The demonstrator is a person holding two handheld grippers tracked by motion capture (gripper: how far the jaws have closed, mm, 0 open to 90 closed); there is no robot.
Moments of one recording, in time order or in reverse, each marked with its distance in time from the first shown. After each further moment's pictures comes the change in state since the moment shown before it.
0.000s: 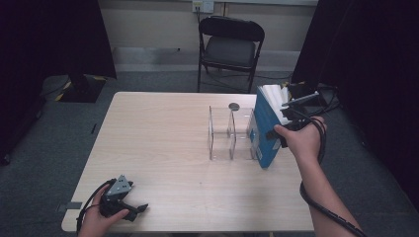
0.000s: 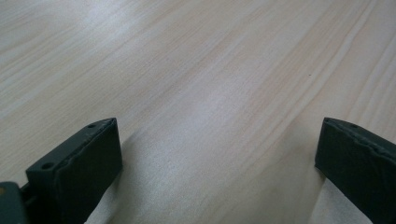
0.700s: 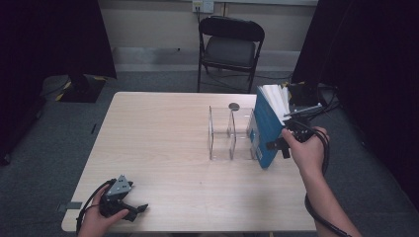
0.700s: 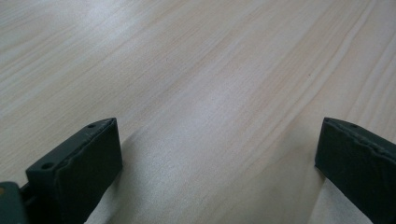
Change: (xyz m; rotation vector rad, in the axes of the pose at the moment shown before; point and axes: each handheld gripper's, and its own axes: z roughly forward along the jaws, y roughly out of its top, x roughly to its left) left arm 0.000 0.000 0.000 -0.003 0.004 -0.001; right arm -0.003 -0.028 0.005 -0.021 0.056 -0.043
